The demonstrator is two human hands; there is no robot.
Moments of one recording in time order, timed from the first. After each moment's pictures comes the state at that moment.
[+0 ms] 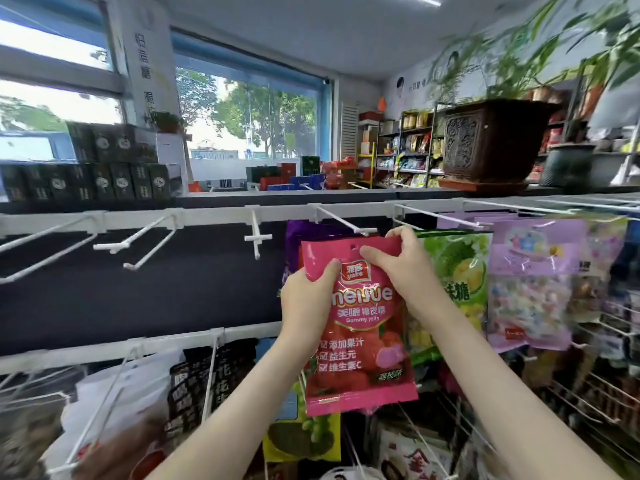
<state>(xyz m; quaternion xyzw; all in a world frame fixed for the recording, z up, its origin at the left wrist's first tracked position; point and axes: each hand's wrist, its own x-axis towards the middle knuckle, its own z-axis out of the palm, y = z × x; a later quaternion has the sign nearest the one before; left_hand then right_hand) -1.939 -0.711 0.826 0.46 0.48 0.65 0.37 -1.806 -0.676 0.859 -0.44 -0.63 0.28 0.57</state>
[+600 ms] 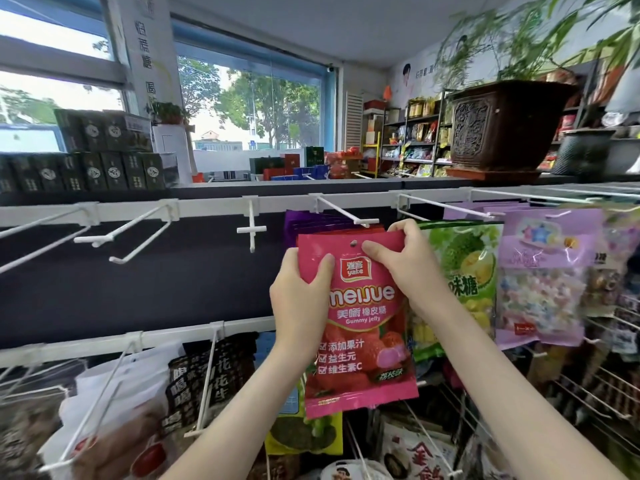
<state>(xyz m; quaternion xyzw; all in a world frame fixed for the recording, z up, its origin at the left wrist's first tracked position) -1.942 -0.714 0.820 0.50 0.49 0.69 0.20 -1.805 -0.664 0.850 -0.44 -0.64 0.27 0.58</state>
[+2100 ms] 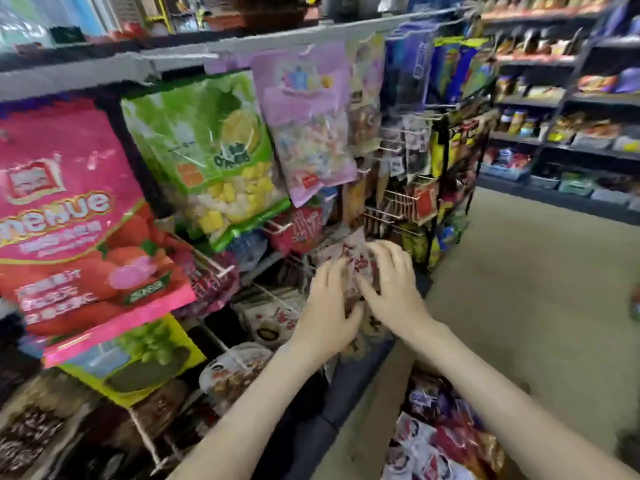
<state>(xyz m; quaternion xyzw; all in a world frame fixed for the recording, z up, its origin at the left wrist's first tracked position) -1.727 -0.754 0.632 0.88 0.33 0.26 0.24 -1.590 -0.794 0.630 -0.71 -0.59 -0.02 0.38</state>
